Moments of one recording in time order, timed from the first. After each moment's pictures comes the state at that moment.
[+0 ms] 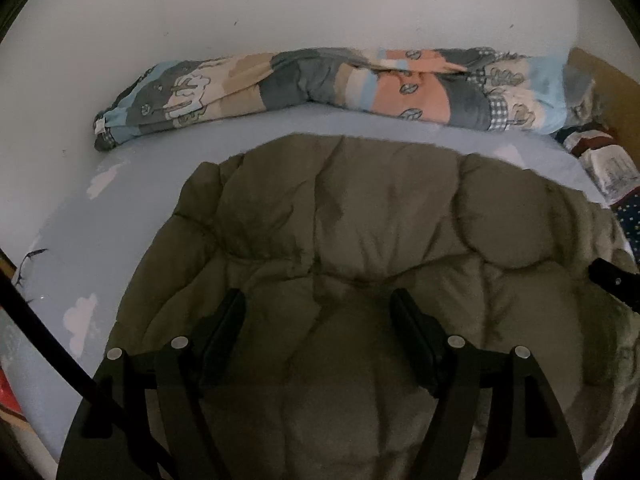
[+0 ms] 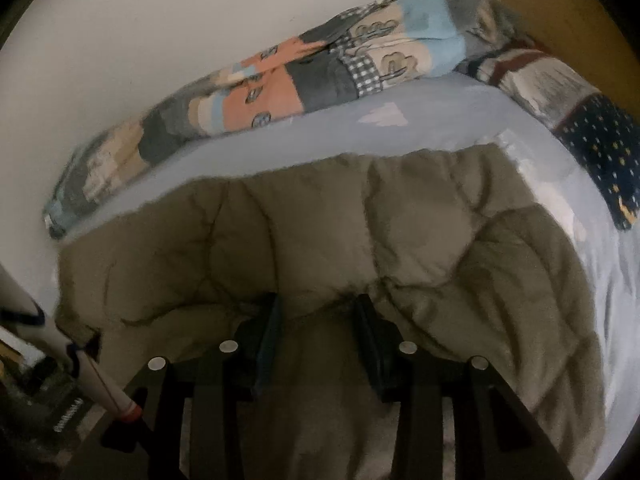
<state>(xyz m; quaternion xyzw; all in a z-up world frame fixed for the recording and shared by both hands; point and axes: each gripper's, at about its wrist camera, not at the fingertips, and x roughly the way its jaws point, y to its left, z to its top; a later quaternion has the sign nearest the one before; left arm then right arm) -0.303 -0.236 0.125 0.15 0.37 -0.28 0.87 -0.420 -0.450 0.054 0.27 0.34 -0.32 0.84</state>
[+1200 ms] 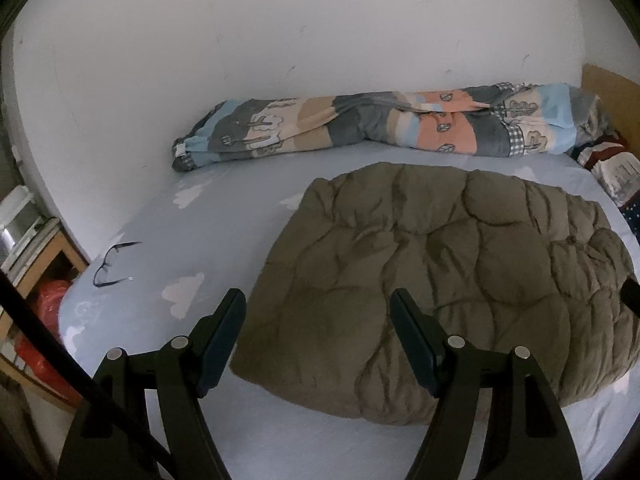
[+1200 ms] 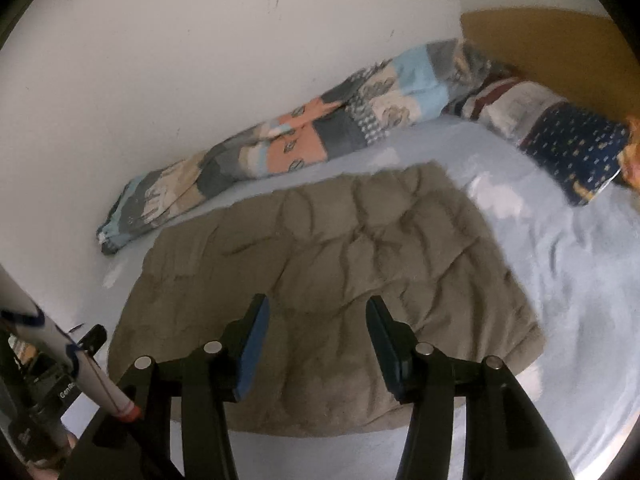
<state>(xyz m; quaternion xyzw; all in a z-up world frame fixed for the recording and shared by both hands) -0.393 -0.126 0.187 0.15 0.30 -0.20 0.92 -0.545 -0.336 0.100 0.26 0.25 -0.28 0.89</state>
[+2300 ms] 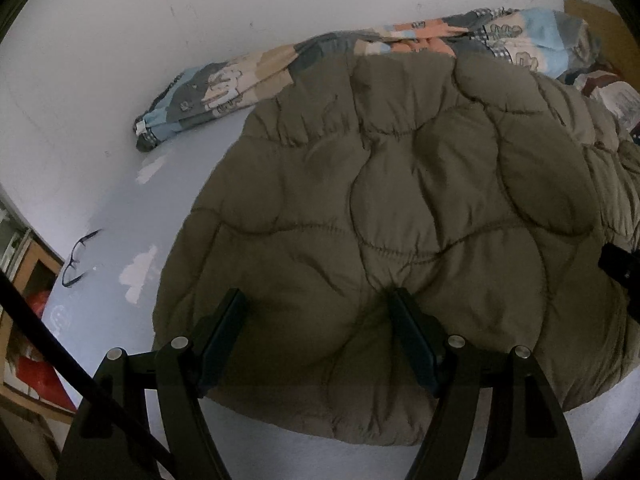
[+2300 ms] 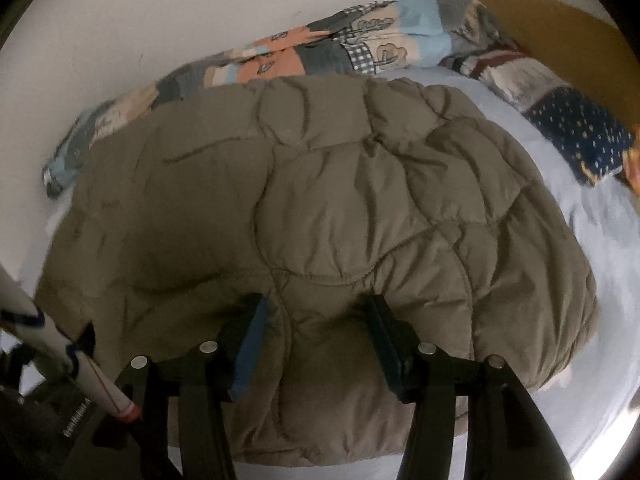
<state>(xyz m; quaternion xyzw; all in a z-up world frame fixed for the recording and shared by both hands) -0.371 -0.171 0.094 0.23 0.35 -0.22 0.88 -0.461 -0.332 0.021 0.22 0.37 -0.34 0.84</state>
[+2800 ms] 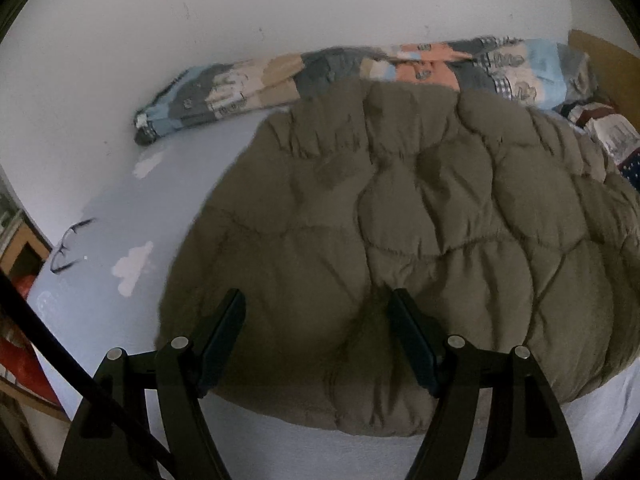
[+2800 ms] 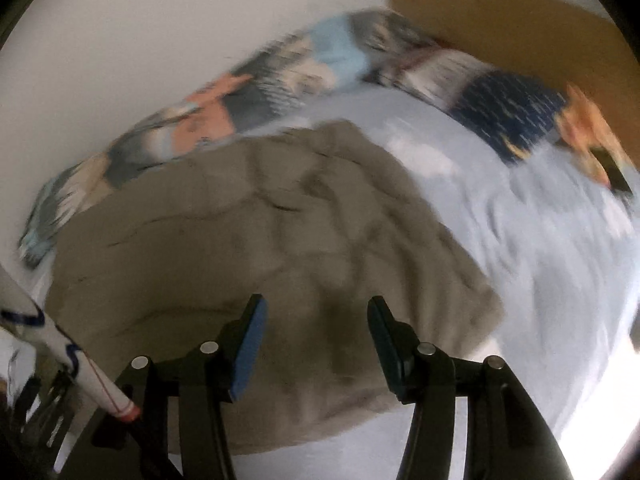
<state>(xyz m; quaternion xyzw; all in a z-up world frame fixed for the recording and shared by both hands) -0.368 -0.155 0.102 0.18 0.35 -0.24 0.89 -0.549 -0.371 0.046 0.29 0.30 -0.45 0.79</state>
